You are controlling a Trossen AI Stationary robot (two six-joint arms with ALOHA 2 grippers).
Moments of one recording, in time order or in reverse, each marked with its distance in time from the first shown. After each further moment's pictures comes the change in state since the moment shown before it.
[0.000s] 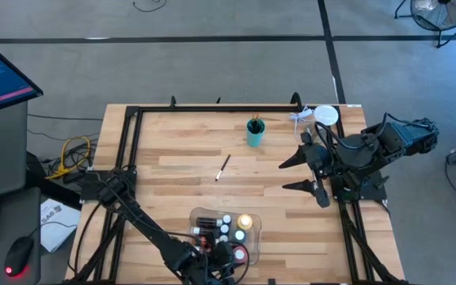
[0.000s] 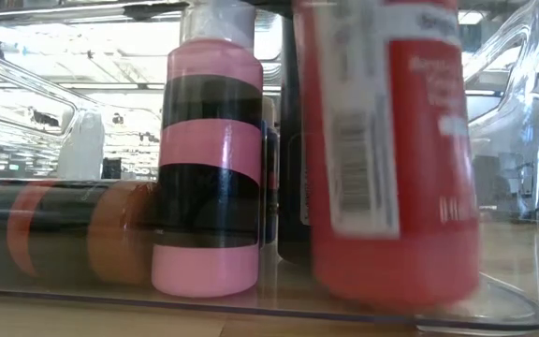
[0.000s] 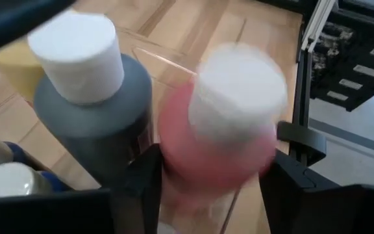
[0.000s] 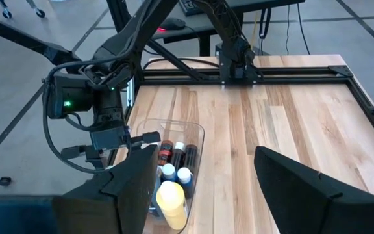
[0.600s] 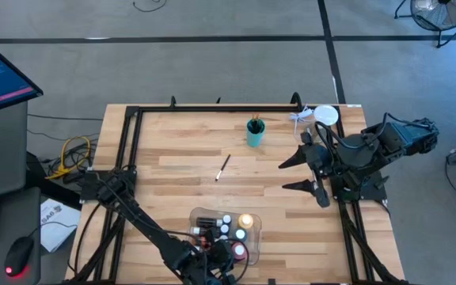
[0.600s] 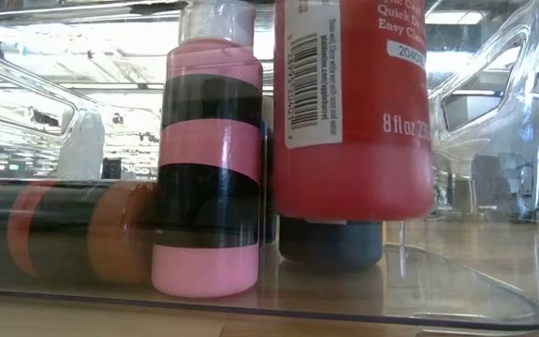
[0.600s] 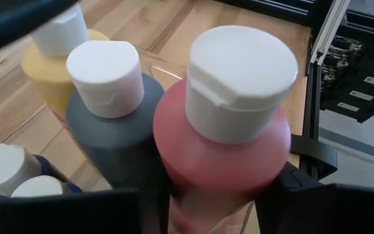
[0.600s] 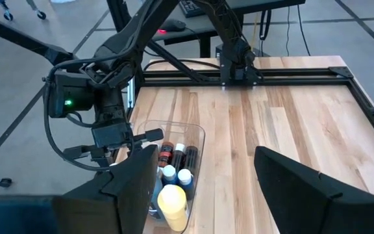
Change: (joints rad) left arm 0.002 -0.015 0.000 -0.016 -0.049 0.005; right arm 0.000 0.000 0.000 0.007 0.000 0.000
